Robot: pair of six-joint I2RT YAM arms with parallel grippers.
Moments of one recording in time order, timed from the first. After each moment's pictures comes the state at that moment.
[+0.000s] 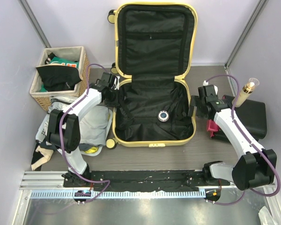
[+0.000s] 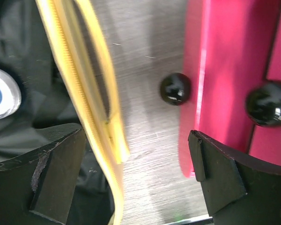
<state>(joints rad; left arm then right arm) -0.35 1.76 1.36 -0.64 0.07 -0.21 0.20 1.24 1.02 -0.78 0.27 0.33</state>
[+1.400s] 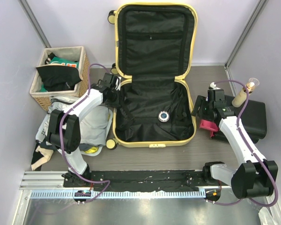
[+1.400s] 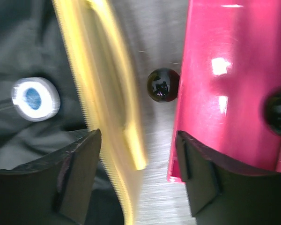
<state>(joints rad) -0.37 1.76 1.36 -0.64 0.04 -0.21 0.08 1.15 0.90 -0.65 0.06 0.37</state>
